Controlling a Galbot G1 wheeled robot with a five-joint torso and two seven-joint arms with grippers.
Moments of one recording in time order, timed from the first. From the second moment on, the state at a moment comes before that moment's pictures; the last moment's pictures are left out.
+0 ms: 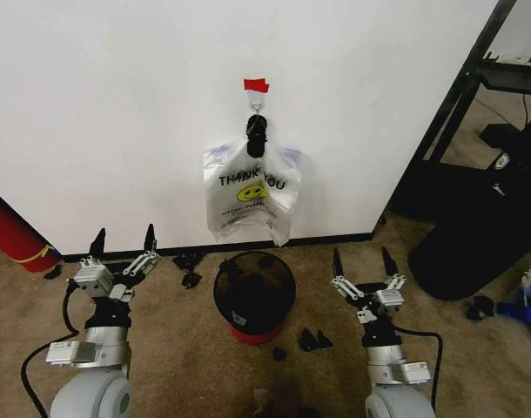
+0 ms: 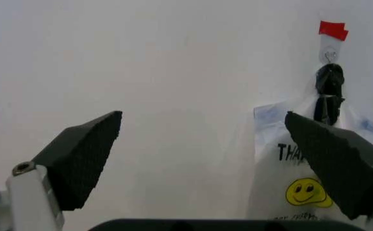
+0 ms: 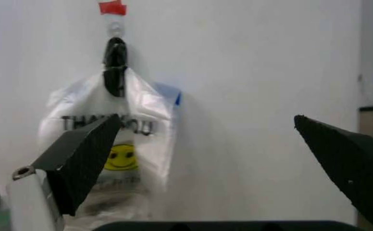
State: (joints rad) left arm 1.58 -1.32 -0.67 -2.20 -0.34 -0.31 -0.03; right arm -1.58 1.46 0.41 2.05 0.16 0.43 -0.05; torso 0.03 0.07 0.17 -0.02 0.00
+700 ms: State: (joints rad) left arm 1.58 -1.33 -0.66 -2.19 -0.32 -0.33 -0.02; right arm -1.56 1.44 0.40 2.04 0.25 0.40 -0.16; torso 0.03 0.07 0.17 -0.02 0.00
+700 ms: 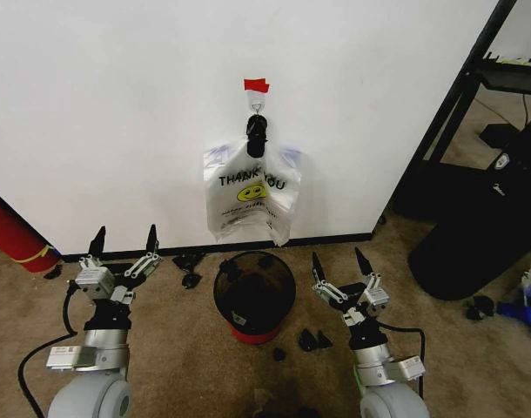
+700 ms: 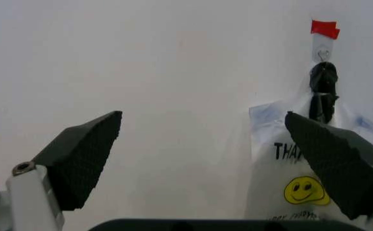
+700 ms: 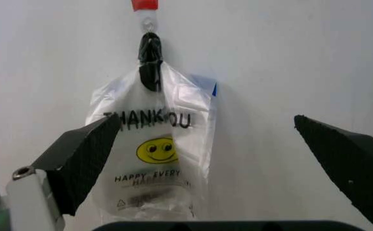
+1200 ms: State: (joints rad) left arm 1.58 -1.34 -0.65 -2.17 -0.26 -0.33 -0.02; right arm -1.40 1.38 0.27 1.94 0.54 0.35 -0.21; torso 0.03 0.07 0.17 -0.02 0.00
